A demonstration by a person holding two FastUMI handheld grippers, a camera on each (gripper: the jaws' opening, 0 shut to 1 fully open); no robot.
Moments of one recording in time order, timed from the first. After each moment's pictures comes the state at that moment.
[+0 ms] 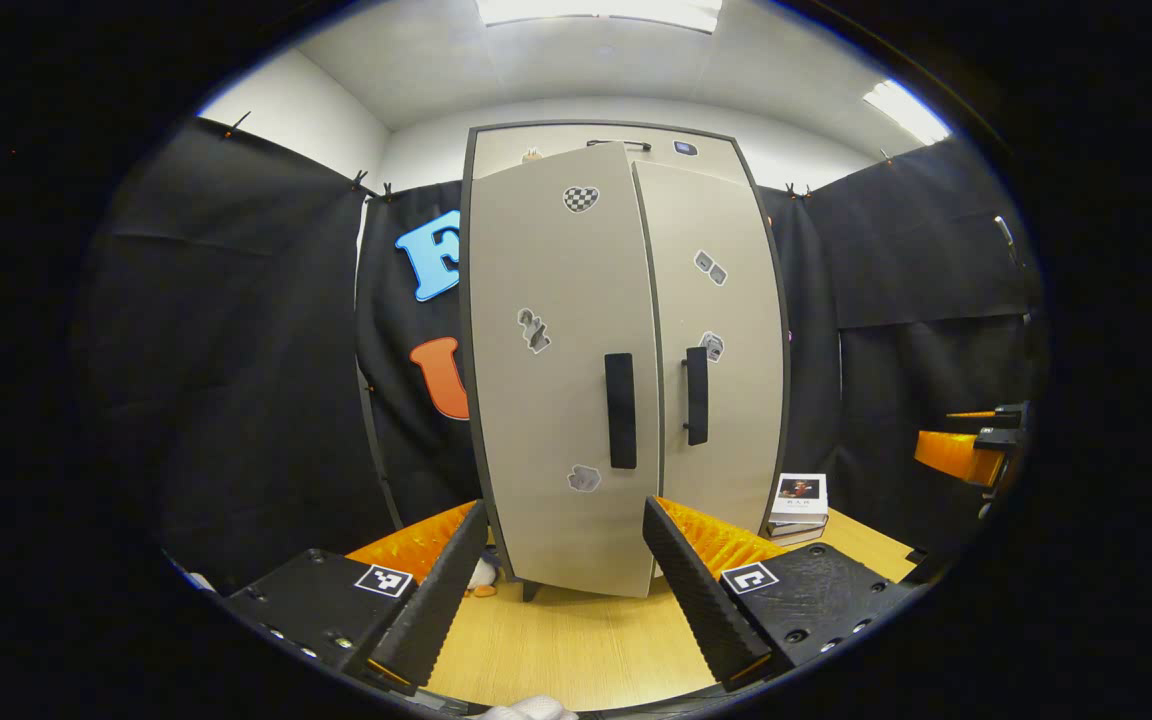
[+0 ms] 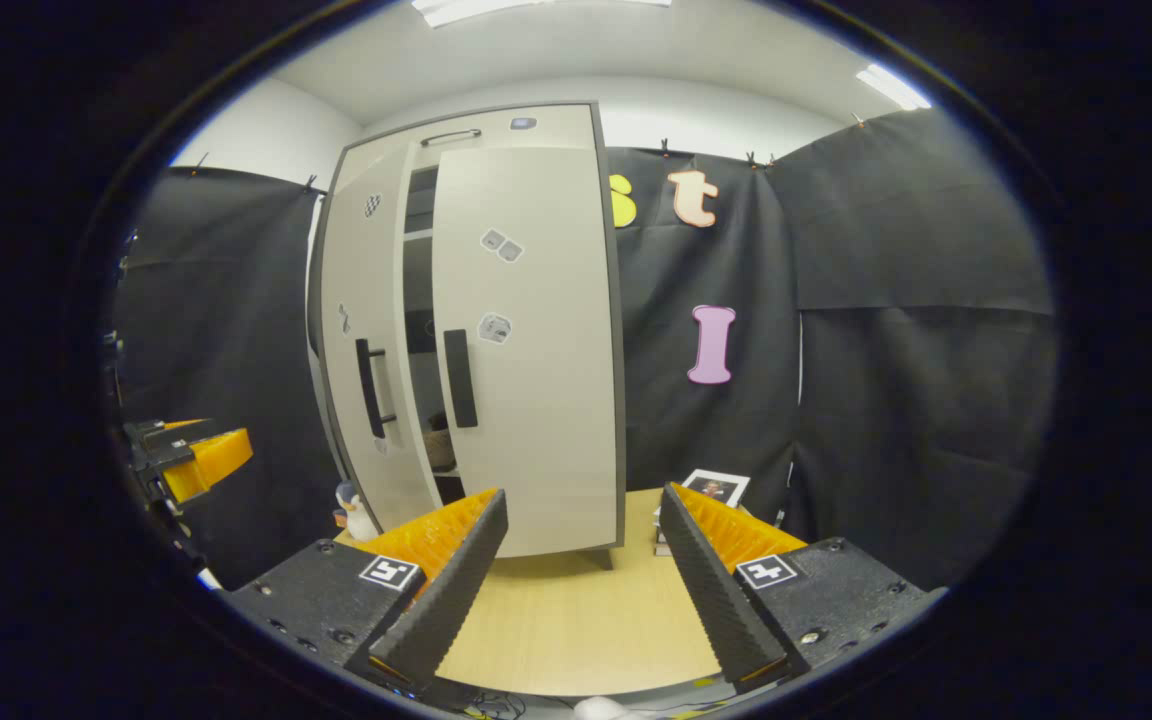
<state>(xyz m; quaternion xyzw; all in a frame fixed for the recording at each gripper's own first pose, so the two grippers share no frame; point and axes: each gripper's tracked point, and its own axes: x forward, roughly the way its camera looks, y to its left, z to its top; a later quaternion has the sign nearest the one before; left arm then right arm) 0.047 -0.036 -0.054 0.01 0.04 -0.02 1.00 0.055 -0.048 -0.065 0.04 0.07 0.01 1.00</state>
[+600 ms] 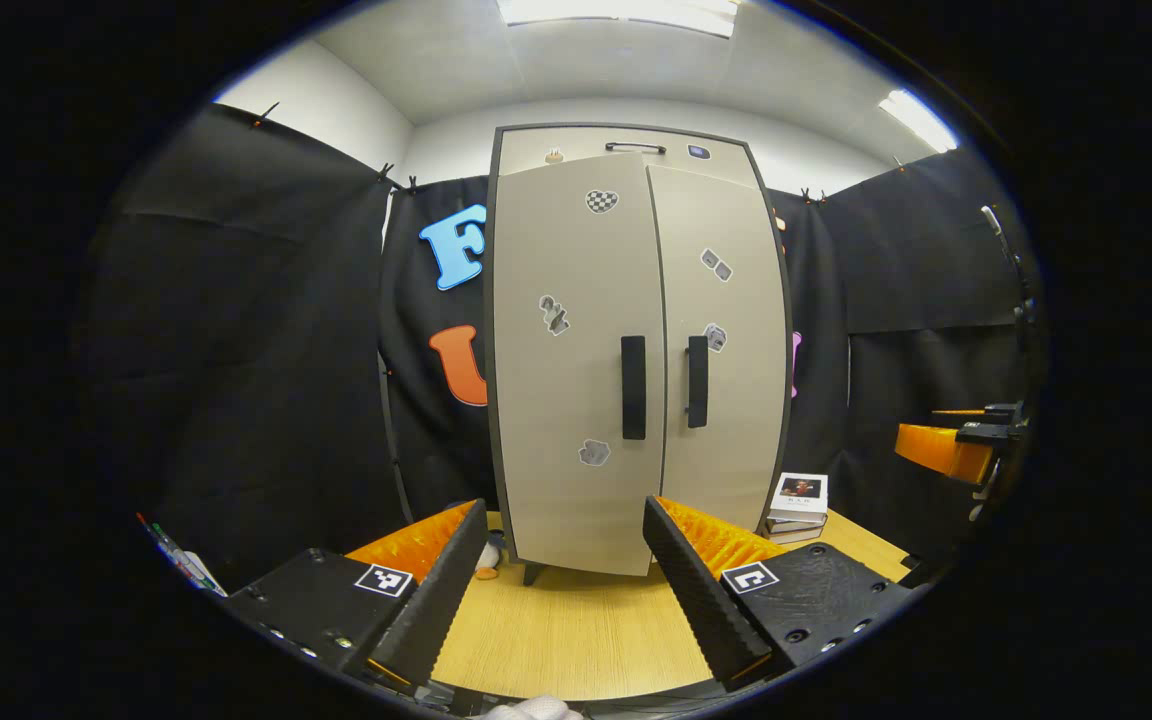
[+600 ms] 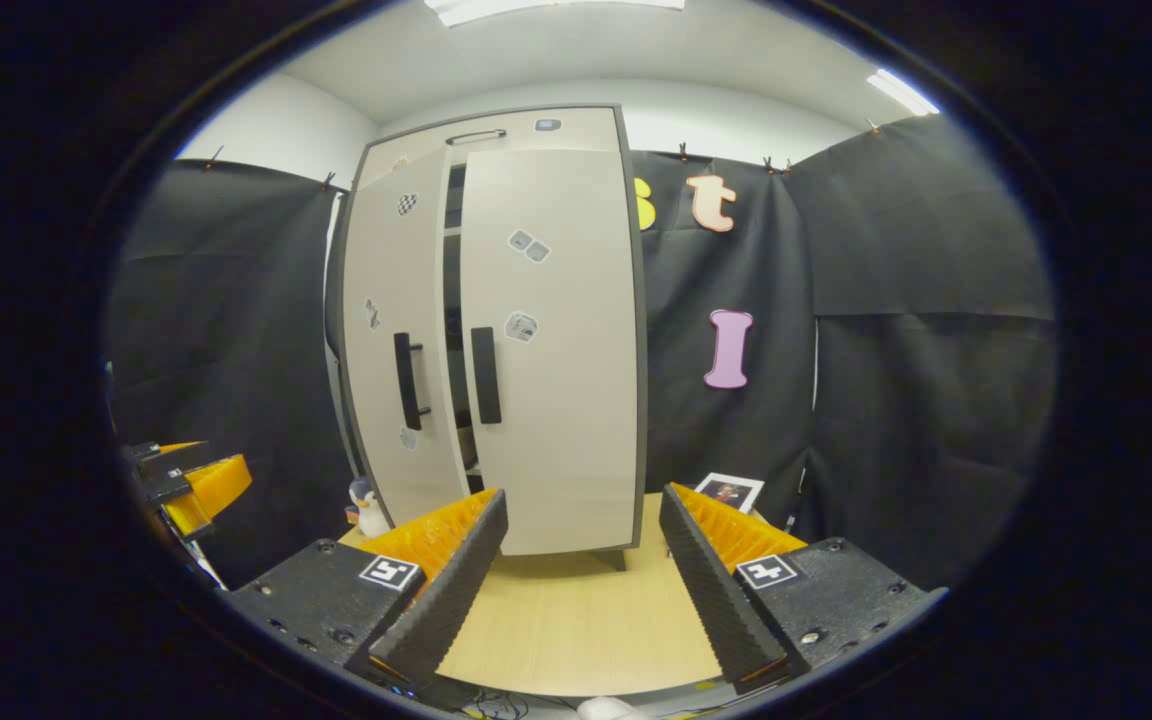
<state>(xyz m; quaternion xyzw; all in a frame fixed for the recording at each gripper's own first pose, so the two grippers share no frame) 0.021 -0.040 -0.068 -0.02 0.04 -0.01 1.00 0.048 -0.028 -0.066 0.03 0.07 0.02 1.00</state>
